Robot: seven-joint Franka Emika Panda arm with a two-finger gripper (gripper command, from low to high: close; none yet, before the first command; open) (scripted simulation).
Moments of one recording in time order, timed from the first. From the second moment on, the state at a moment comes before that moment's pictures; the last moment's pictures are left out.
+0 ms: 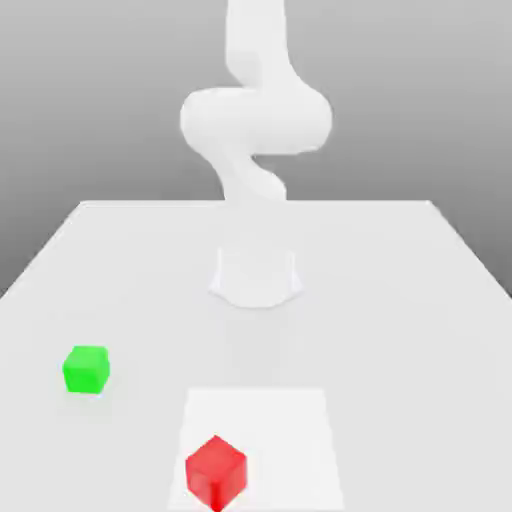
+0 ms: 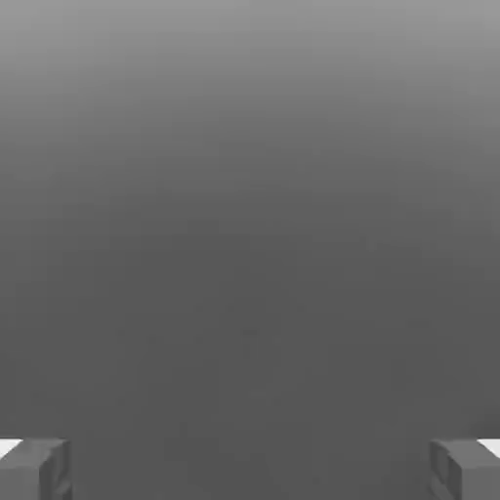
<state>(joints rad) -0.04 -0.71 0.03 -2.32 -0.02 2.33 0.87</state>
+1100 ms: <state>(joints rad) -0.19 0.37 0.08 -2.46 -0.09 2.83 1.48</state>
